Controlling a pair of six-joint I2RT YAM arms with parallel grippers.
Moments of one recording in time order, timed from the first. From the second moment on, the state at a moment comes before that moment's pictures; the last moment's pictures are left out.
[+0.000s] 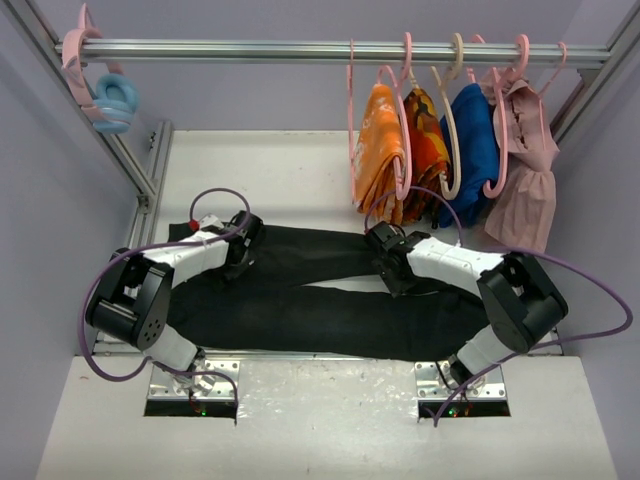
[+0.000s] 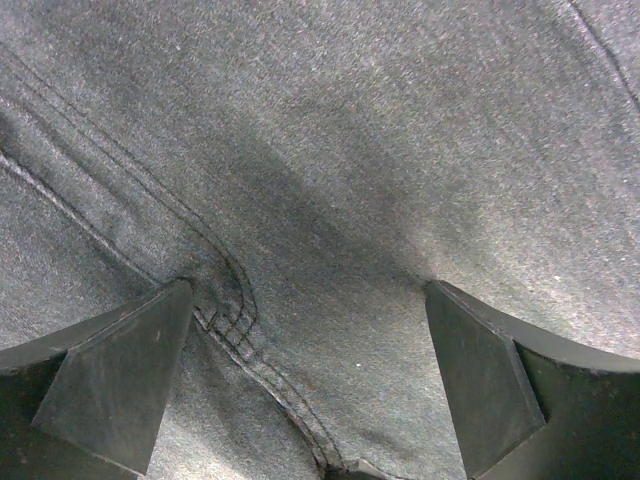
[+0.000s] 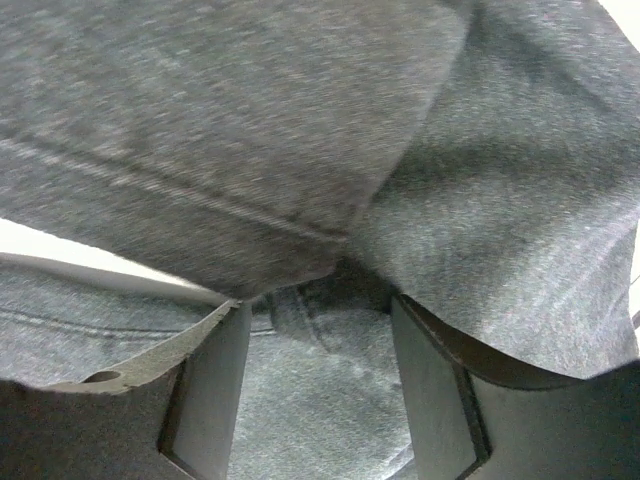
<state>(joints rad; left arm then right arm) -0.34 1.53 0.79 -0.58 -0.48 -1.14 0.62 1.57 0.79 -0.62 0.41 0.10</state>
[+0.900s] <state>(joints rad) -0.24 1.62 0.87 -0.57 -0.45 -1.10 0.67 1.21 0.90 -1.05 0.44 0.20</state>
